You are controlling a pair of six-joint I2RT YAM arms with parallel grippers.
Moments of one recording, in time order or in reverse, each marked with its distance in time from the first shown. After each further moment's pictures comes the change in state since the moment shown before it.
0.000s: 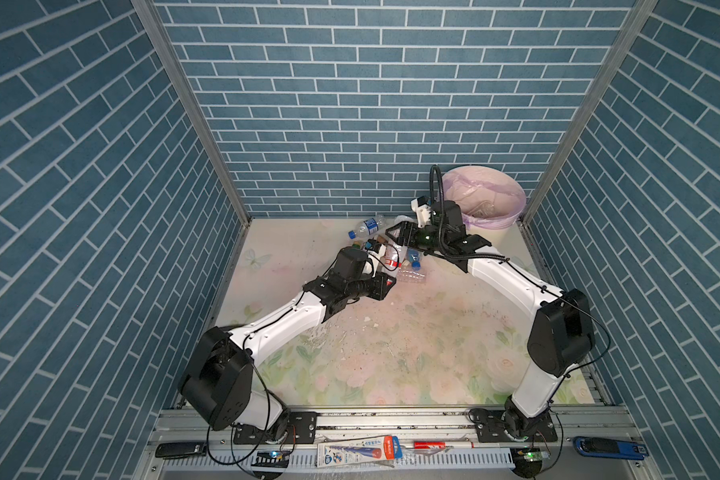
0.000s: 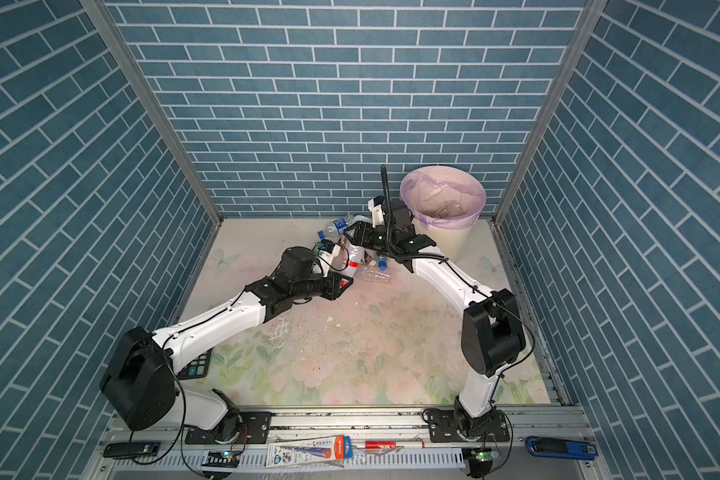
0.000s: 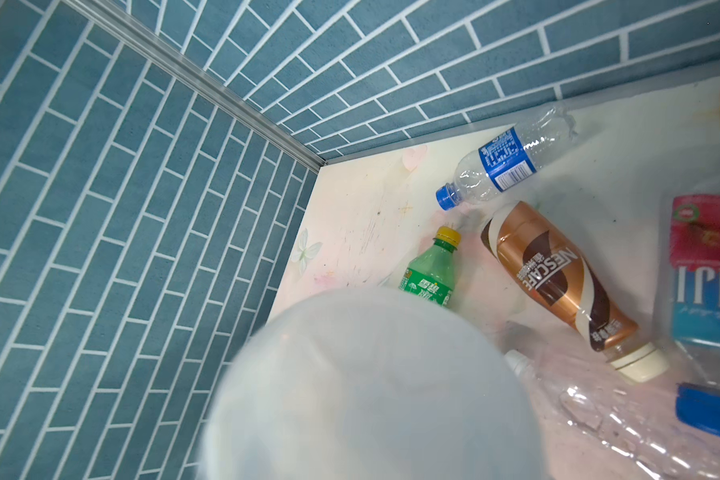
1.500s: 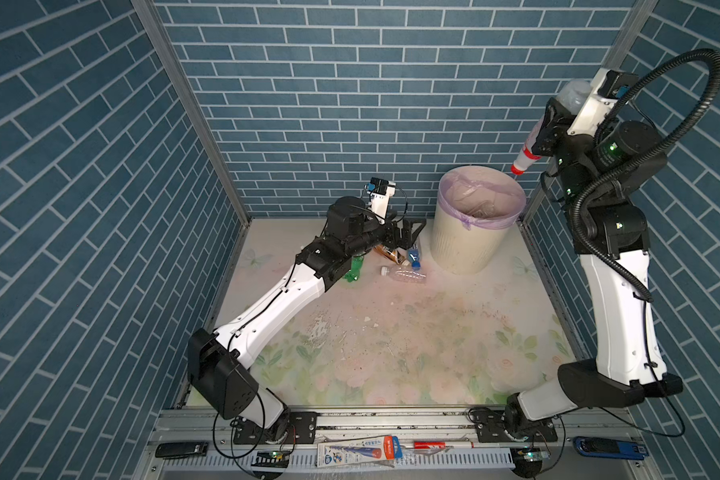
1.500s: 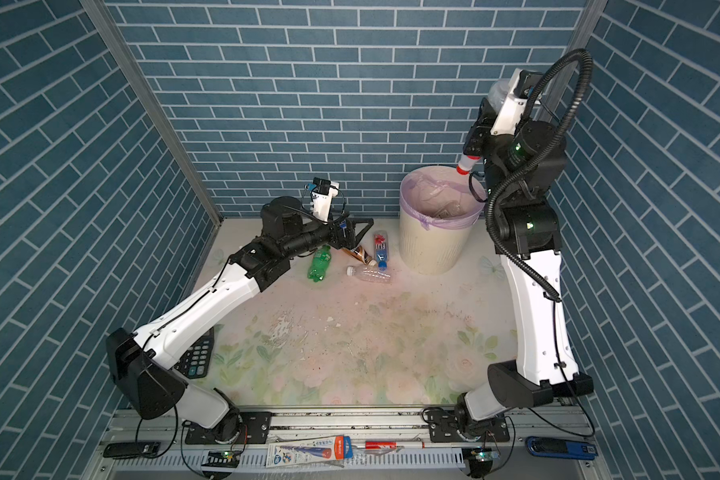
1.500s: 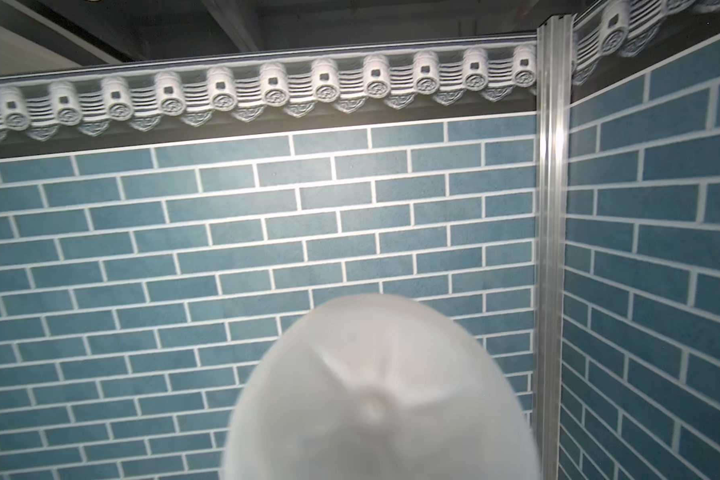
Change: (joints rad) left arm 0.000 0.069 0.473 0.032 0.029 0.022; right arm -0.317 -0.176 0.735 -0.164 0.628 -0.627
